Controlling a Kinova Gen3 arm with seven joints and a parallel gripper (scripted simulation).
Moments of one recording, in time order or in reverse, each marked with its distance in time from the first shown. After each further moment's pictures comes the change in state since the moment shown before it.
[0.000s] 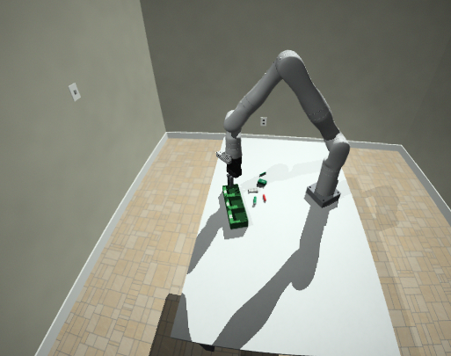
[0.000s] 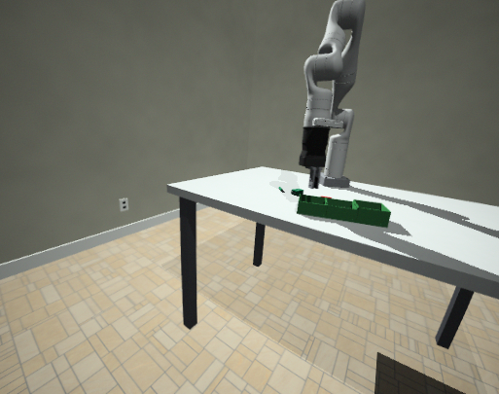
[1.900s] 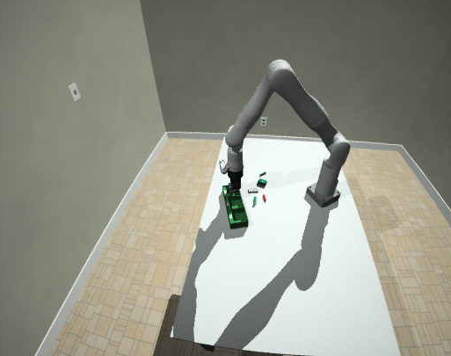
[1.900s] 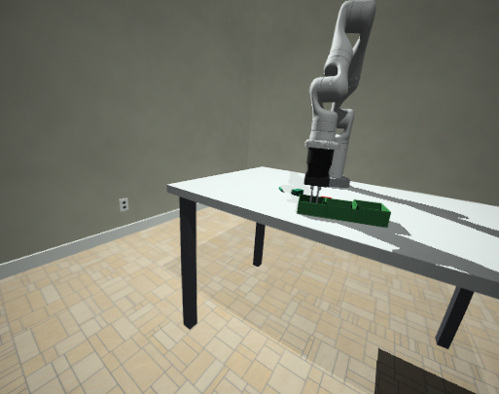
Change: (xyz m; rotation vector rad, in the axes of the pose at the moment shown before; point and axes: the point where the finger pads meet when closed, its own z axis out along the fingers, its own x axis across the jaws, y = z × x) arm -0.005 -0.004 0.059 -0.003 0.006 0.552
